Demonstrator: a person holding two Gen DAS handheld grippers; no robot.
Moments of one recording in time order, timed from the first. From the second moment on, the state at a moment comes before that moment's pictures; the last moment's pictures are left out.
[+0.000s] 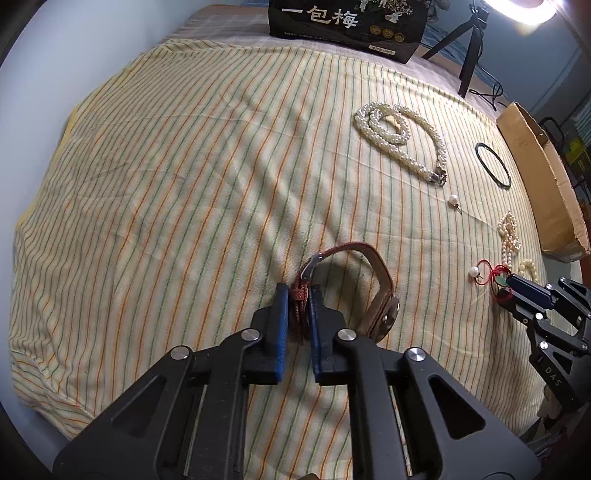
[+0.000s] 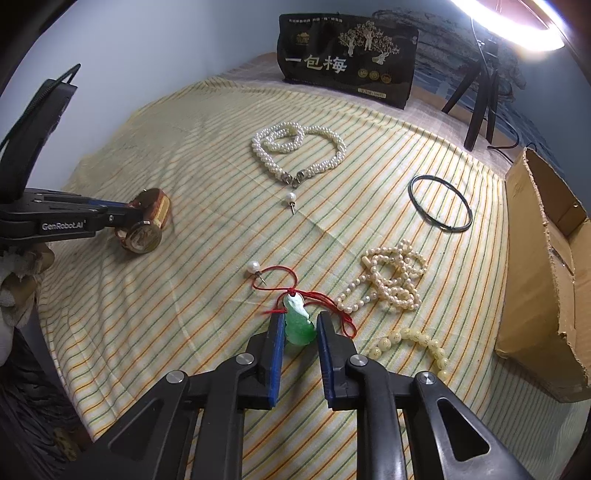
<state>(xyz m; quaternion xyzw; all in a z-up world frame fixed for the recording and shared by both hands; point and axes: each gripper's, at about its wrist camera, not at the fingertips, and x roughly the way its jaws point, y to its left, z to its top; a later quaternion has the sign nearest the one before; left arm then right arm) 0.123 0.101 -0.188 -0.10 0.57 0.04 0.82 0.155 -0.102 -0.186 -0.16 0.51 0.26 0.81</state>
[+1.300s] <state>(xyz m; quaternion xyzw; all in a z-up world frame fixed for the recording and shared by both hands) 0.120 0.028 -0.090 -0.08 0.47 -0.03 0.88 0.162 -0.182 -0.029 -0.06 0.36 0.18 0.91</state>
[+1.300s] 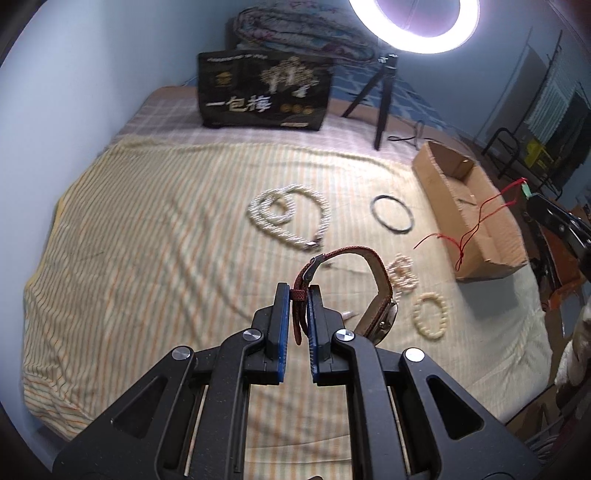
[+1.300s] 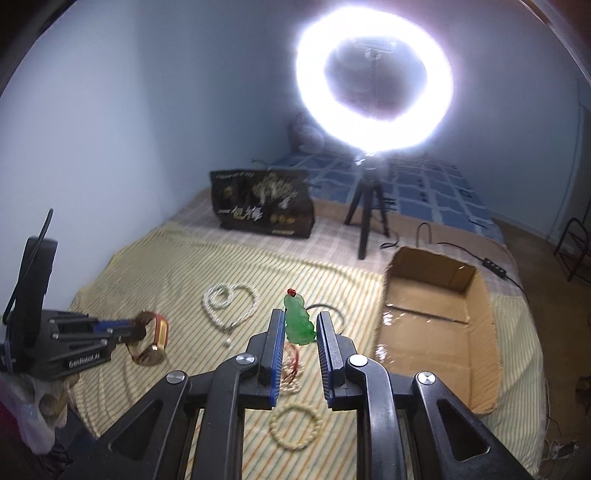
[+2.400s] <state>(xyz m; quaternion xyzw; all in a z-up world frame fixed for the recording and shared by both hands) 0.221 -0.164 -0.087 -0.05 0.48 -0.14 0.87 0.269 -0.315 -0.047 -0.02 0.38 0.04 0.93</state>
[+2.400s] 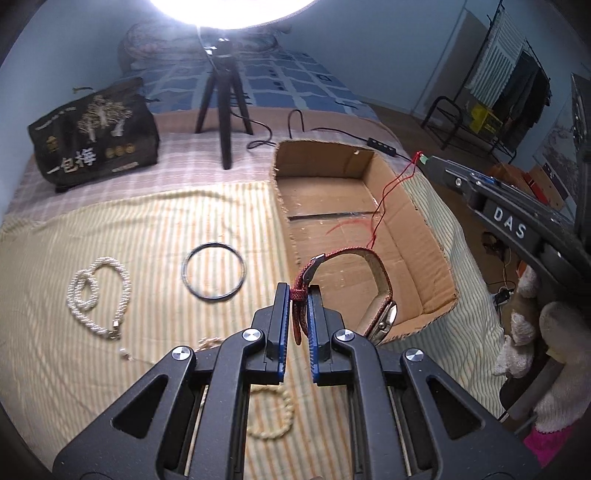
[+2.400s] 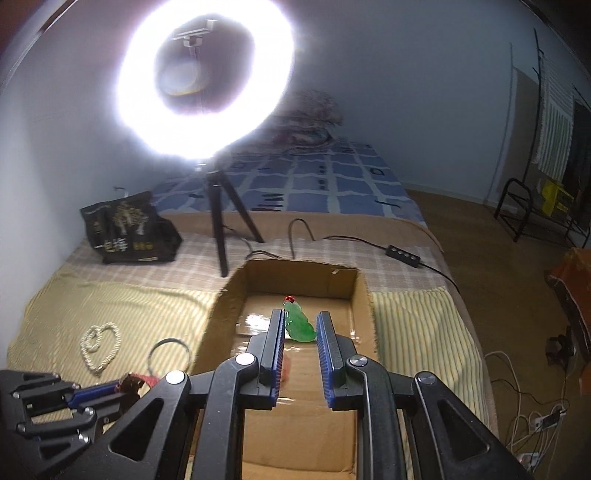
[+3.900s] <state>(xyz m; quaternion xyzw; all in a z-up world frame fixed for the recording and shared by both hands) 0.212 -0.099 -0.066 -0.03 0.44 -0.12 0.89 0.246 -0.293 -0.030 -0.06 0.38 0.04 0.92</state>
